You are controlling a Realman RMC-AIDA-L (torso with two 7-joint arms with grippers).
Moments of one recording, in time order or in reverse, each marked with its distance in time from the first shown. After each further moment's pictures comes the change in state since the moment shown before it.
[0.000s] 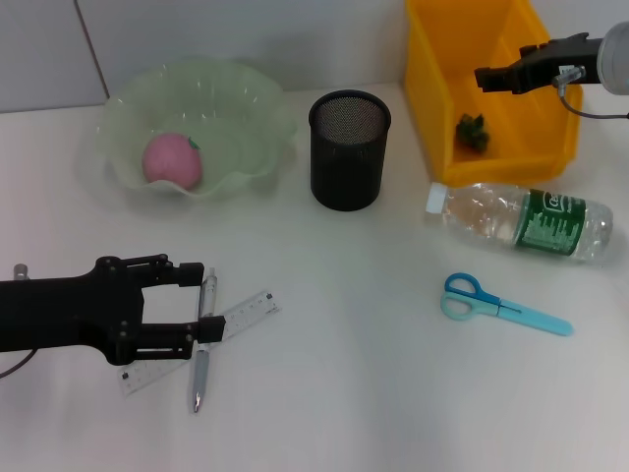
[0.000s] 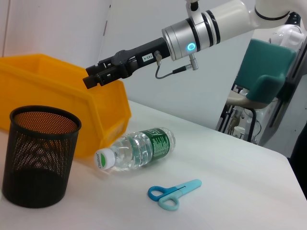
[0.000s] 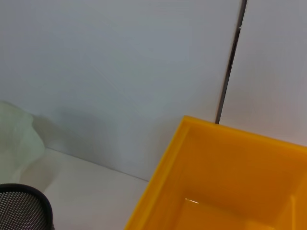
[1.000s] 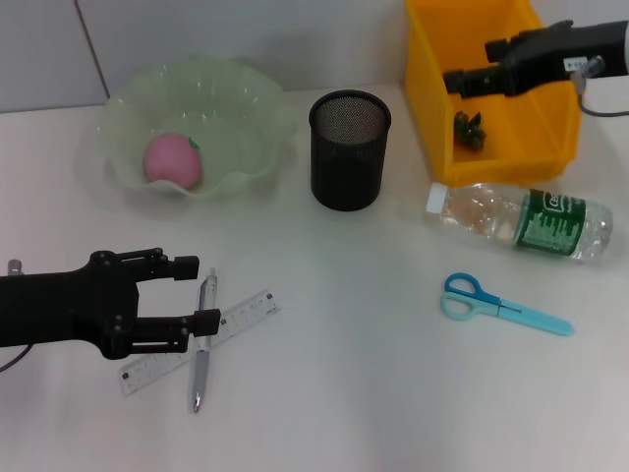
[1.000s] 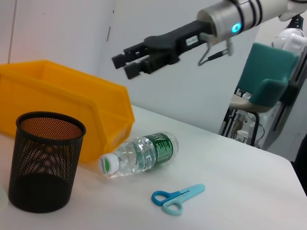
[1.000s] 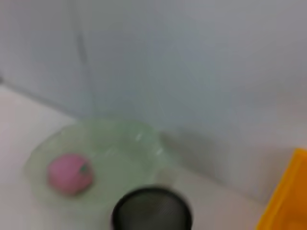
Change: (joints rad) left arm 0.000 0.001 -0.020 0.001 0.000 0.006 0.004; right arm -0.093 -0.009 0.001 -0.325 0.177 -0.438 -0.024
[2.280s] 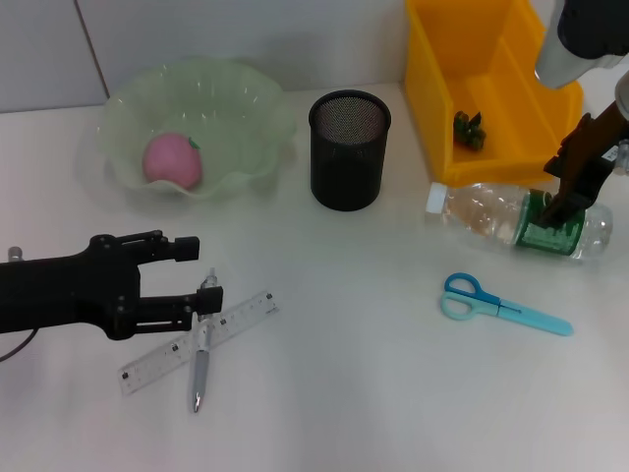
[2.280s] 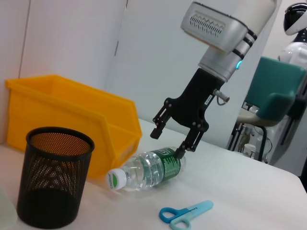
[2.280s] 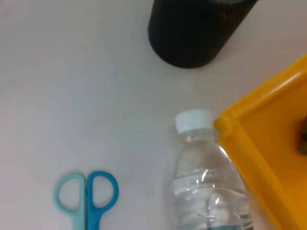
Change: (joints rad) left arm -0.006 -0.017 -0.040 0.002 -0.007 -0.006 -0.008; right arm 0.277 -0.066 -0.062 0.276 -0.603 -0.266 -0.193
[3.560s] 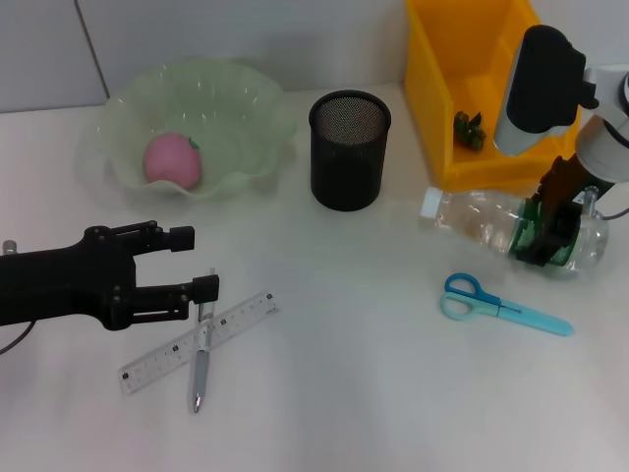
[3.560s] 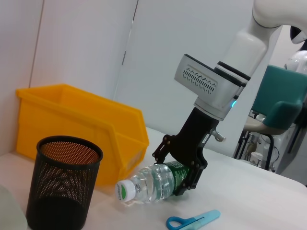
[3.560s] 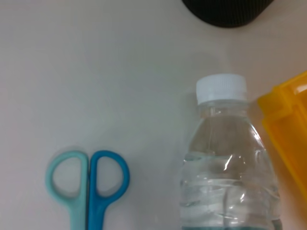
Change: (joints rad) left arm -0.002 -0.003 -0.026 0.000 -0.002 0.000 0.000; right arm 0.007 0.027 -0.117 0.198 -0.035 0.185 0.003
